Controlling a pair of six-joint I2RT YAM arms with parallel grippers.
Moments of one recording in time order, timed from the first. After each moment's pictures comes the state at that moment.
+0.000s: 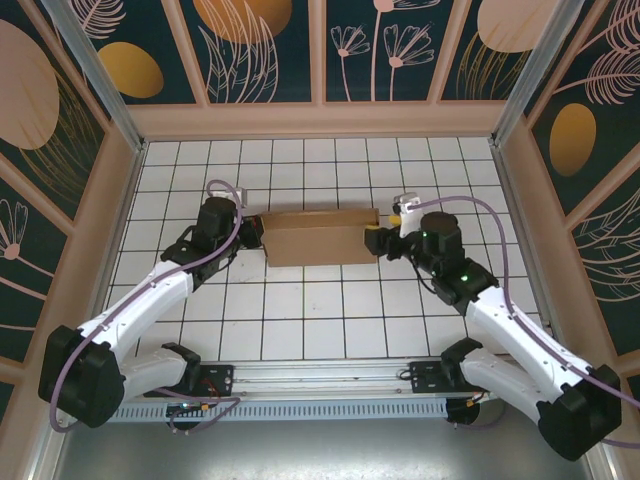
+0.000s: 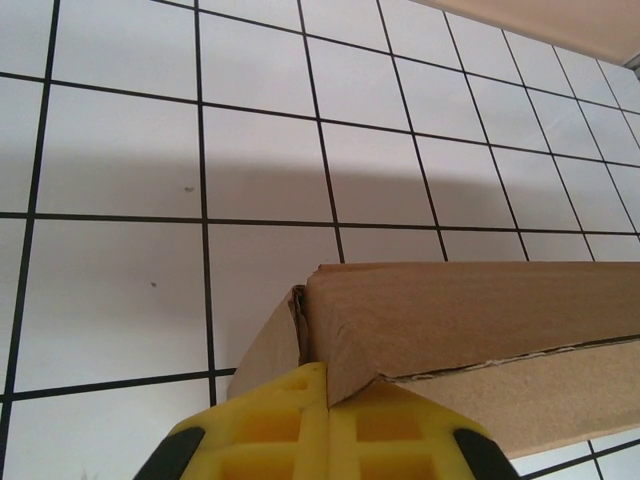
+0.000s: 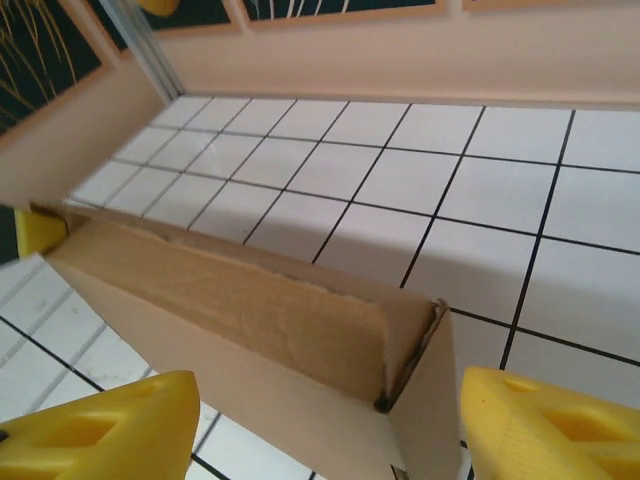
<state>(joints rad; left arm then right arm) -0.45 1.17 0.77 -0.23 0.02 -0.52 0.45 0.89 0.69 -0.14 -0.20 0.24</state>
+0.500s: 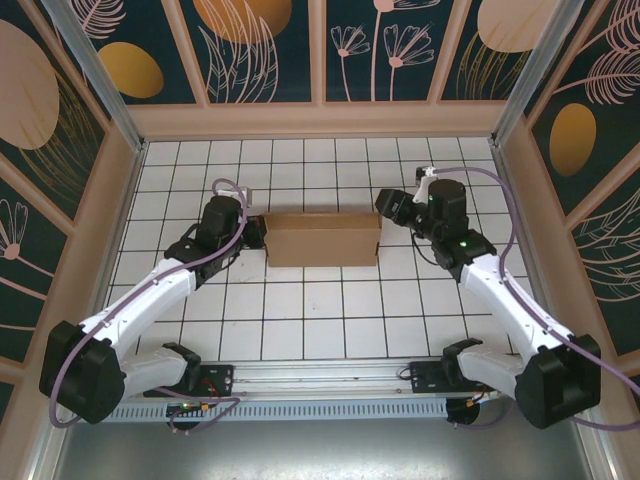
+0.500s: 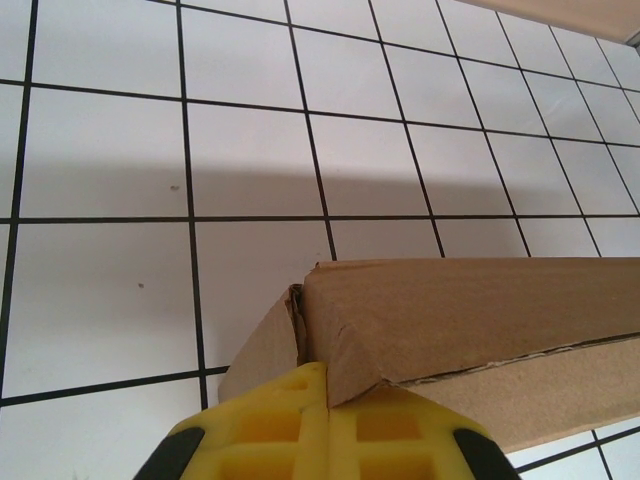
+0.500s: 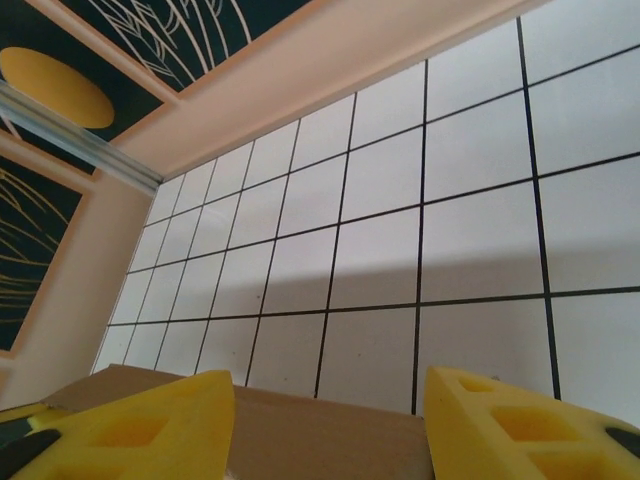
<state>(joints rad) -0.49 1.19 0.79 -0.25 0.00 -0.50 0.39 1.14 0.85 -0.15 -0.18 0.63</state>
